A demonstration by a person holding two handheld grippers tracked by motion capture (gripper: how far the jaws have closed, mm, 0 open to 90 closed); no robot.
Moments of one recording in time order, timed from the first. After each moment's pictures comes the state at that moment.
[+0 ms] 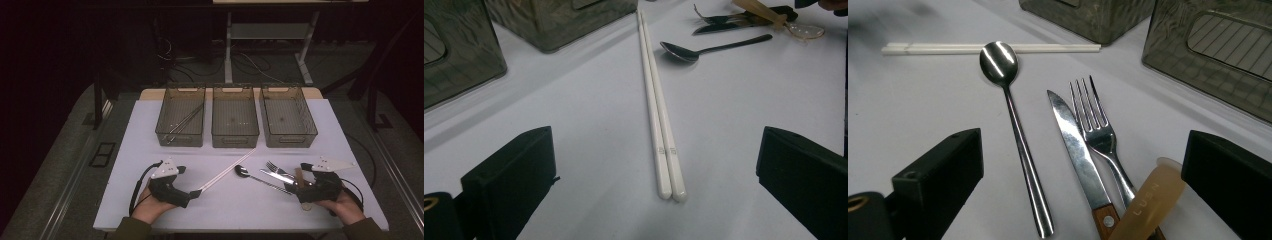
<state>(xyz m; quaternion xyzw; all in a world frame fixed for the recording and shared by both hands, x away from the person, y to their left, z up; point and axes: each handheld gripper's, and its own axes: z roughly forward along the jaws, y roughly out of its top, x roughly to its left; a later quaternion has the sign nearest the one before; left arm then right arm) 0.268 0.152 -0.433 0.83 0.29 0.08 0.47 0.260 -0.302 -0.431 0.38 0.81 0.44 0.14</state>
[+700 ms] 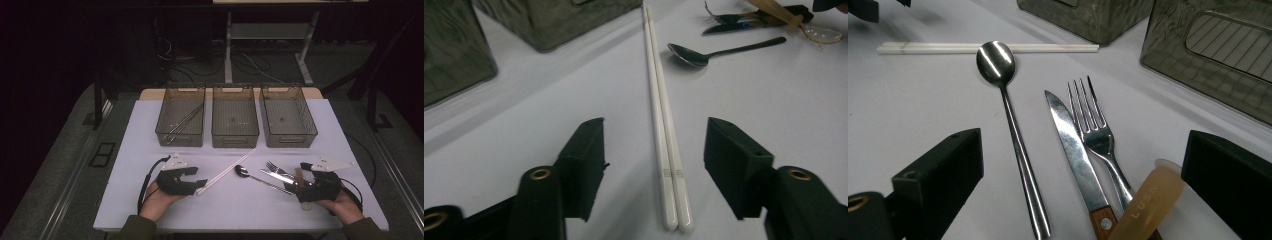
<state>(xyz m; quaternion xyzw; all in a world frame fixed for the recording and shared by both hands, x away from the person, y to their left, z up) 0.285 0.131 -0.434 0.84 0.31 0.06 0.45 0.261 -0.301 -0.432 0.38 0.81 0.43 0.14</state>
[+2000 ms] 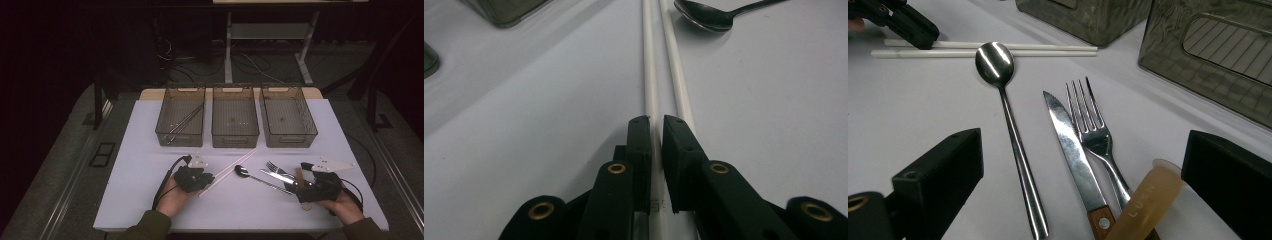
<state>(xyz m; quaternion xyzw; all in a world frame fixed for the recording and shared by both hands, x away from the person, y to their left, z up) 0.297 0.090 -0.446 0.88 0.30 0.08 0.36 0.260 -0.302 -0.433 0.37 0.80 0.44 0.15</state>
